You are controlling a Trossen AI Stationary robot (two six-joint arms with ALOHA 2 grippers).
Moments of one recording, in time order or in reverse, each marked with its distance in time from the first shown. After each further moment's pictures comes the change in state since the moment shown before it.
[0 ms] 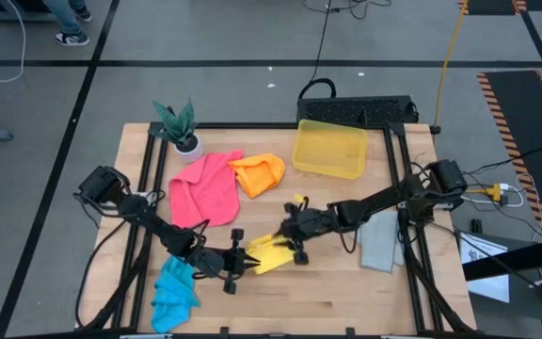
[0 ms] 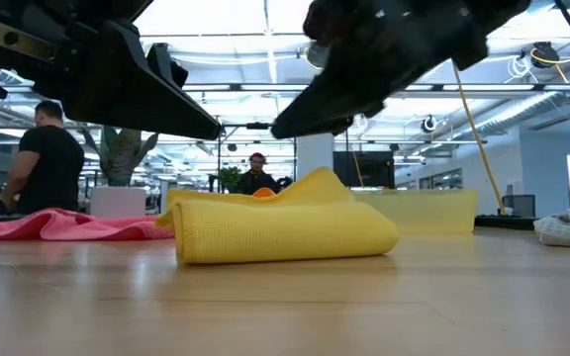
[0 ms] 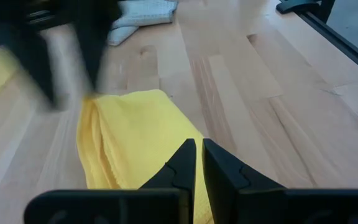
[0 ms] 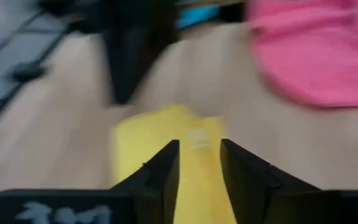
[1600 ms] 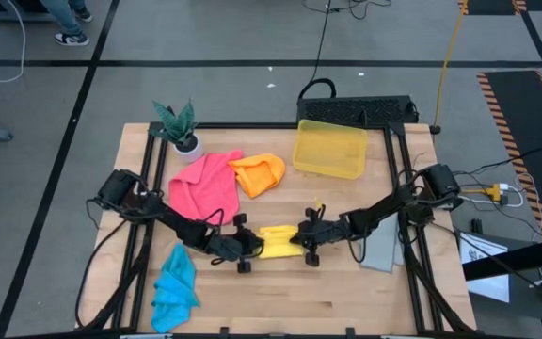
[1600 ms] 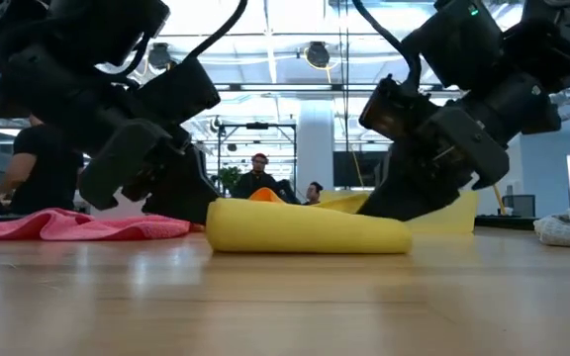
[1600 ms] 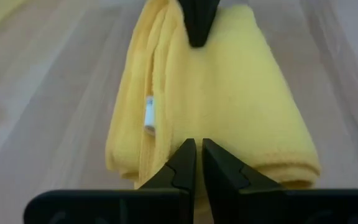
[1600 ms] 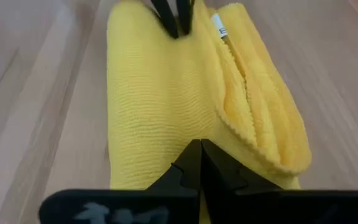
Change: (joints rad) left arm 0.166 0.146 -0.004 -0.024 -0.002 -0.179; right arm 0.064 0.070 -0.291 0.244 0.163 0.210
